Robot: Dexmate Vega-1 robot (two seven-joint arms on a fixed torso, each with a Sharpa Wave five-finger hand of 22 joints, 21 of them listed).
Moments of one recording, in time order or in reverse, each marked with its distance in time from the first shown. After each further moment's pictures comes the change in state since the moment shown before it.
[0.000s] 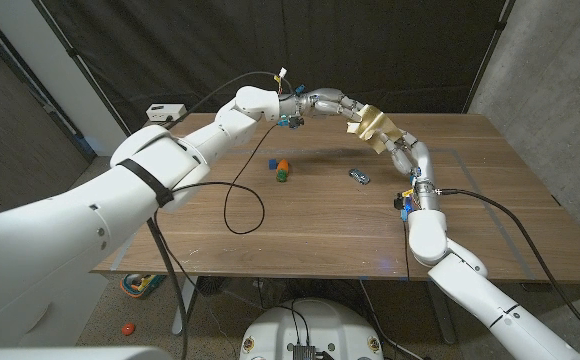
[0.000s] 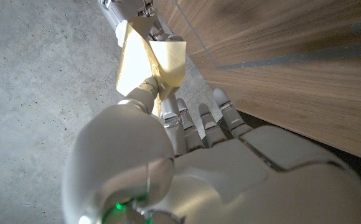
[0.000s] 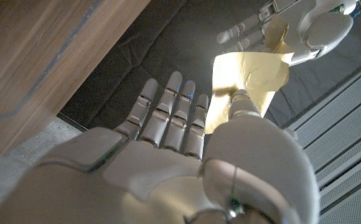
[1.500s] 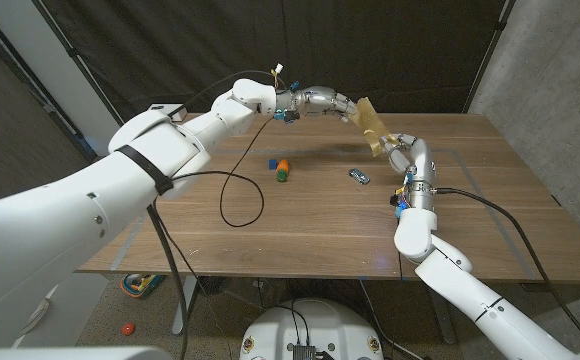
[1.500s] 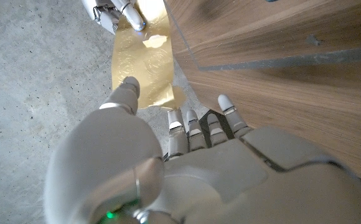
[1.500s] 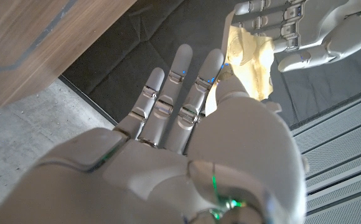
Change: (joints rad) left arm -0.084 -0.016 0.044 0.100 -0.002 0.090 -0.002; left_hand -0.117 -0.131 -0.076 -0.019 -0.028 -0.347 -0.040 -0.175 -0.179 -0.197 0.083 -0.020 0.009 -0.152 0.057 -0.043 0.024 -0.090 0.035 -0.093 0.028; right arm 0.051 0.001 -0.068 -0.009 -0.122 -0.167 -0.143; right_hand 0.350 0.056 0.060 -0.115 0.022 0.539 -0.040 0.159 -0.013 0.609 -0.114 0.358 0.081 0.353 -0.073 0.261 0.101 0.231 -0.085 -0.121 0.039
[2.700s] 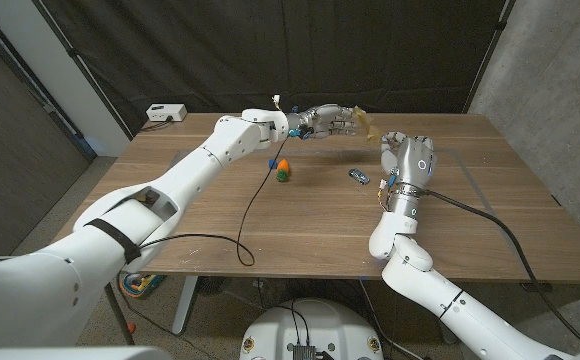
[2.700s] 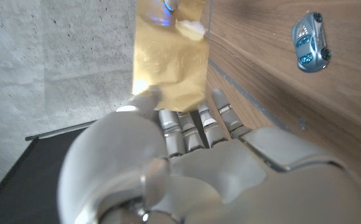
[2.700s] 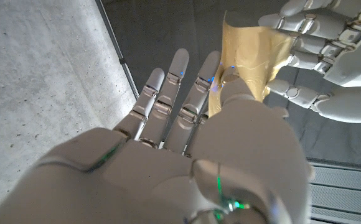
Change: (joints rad) left arm 0.344 0.205 -0.109 -0.800 -0.329 0.723 0.432; left_hand -0.066 0.032 0.085 0.074 0.000 -0.208 -0.038 0.097 0.067 0.057 -0.016 0.106 0.057 0.155 -0.036 -0.038 0.201 0.014 -0.023 0.084 0.249; right arm 0.099 0.062 -0.190 0.015 -0.376 -0.530 -0.210; right_hand -0.060 -0.022 -0.005 0.004 0.001 -0.003 -0.058 -0.002 0.000 -0.046 -0.025 -0.059 -0.107 -0.051 0.016 -0.061 -0.100 0.028 -0.001 -0.090 -0.022
